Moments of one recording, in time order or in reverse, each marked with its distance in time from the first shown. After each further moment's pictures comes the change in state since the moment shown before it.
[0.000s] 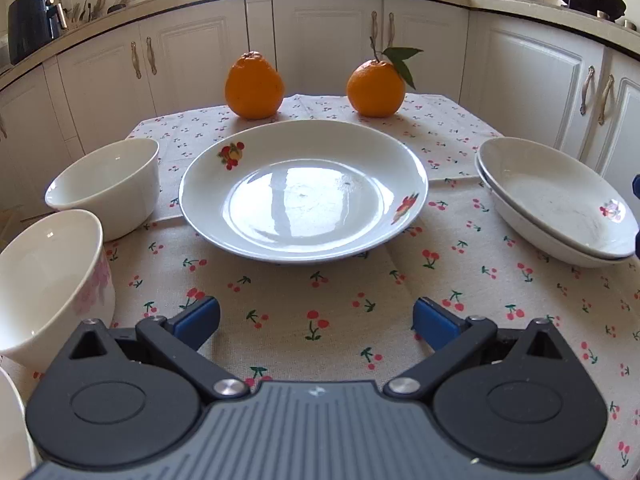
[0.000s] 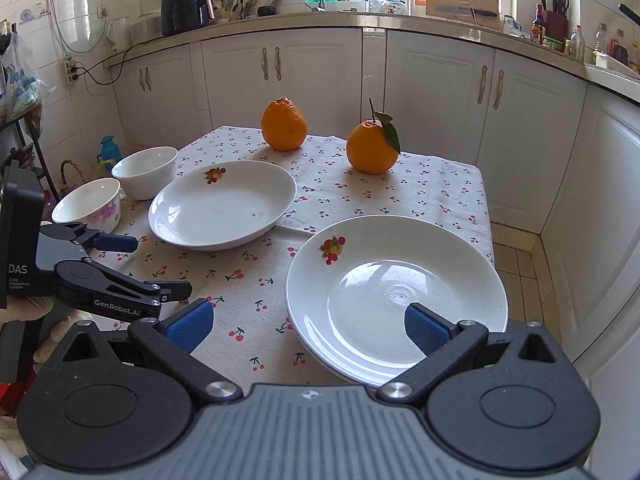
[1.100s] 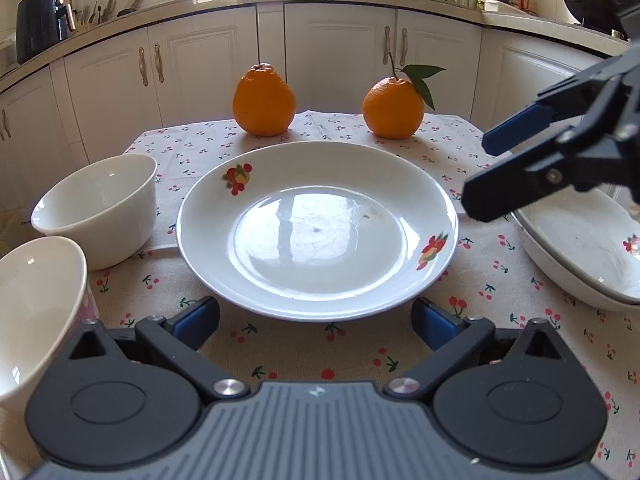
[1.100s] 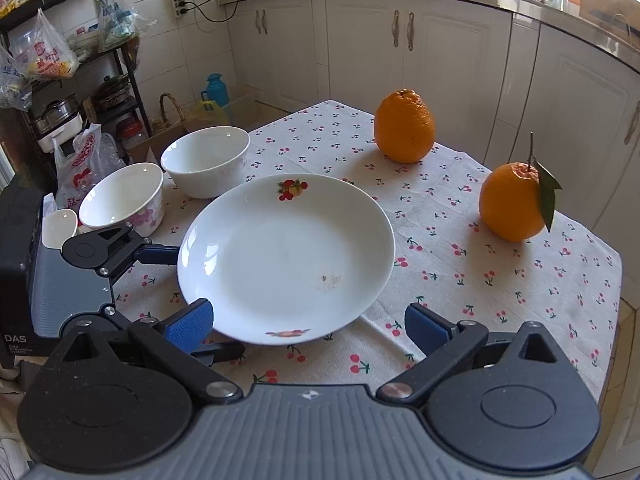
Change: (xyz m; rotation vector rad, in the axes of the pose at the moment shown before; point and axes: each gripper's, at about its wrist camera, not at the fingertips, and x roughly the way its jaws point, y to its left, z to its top) left arm 0.018 0.006 0.017 -0.029 -0.059 0.005; right arm 0.125 0.012 0.104 -0.250 0.158 0.333
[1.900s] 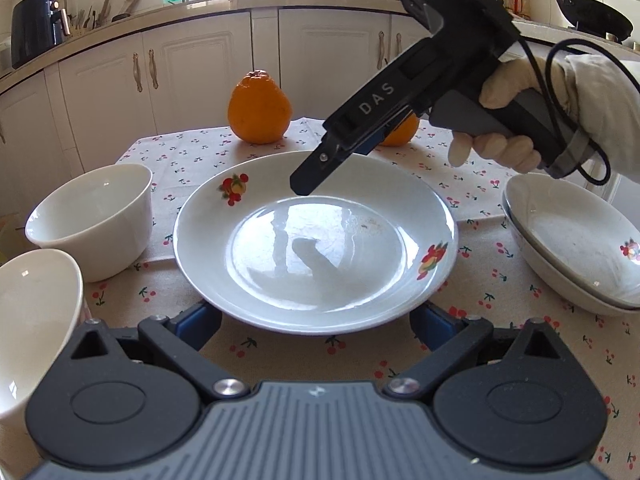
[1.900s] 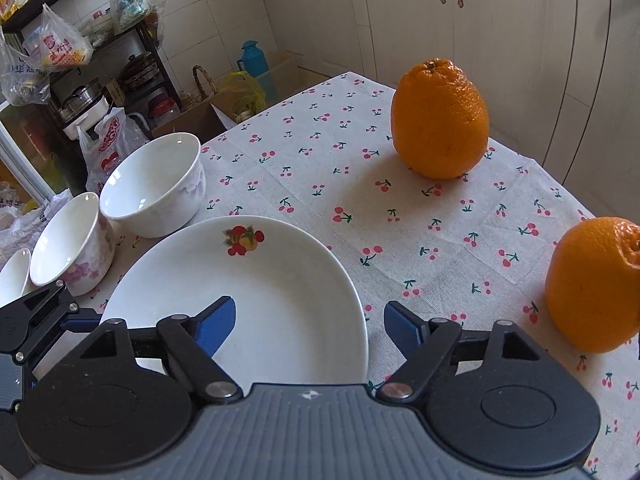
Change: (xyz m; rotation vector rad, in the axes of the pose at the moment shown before) left arm 0.002 0.002 0.003 0.005 -0.011 -0.019; right arm 0.120 -0.064 0.076 -0.010 0.131 0.197
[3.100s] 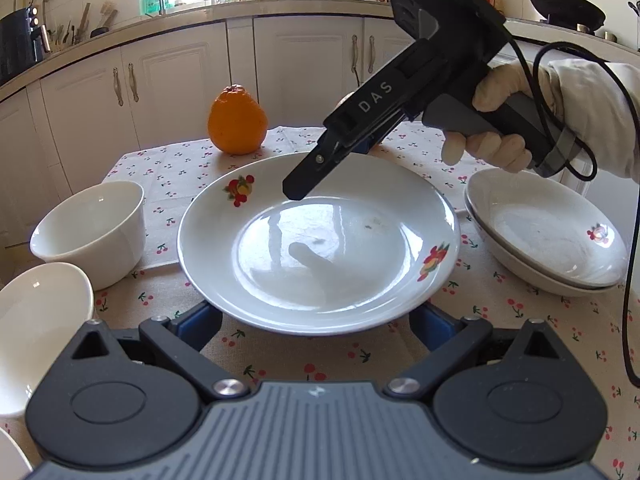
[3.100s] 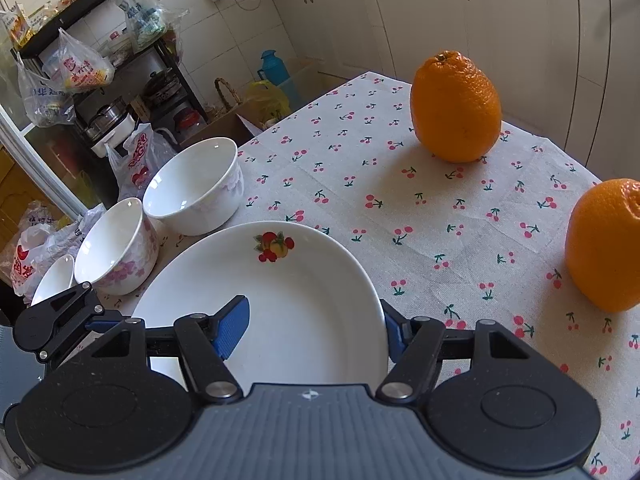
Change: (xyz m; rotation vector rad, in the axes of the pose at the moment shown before) left arm -0.025 -0.006 0.000 0.062 -0.012 -0.051; right arm -0.021 0.006 -0.016 0.055 -0.024 0.098
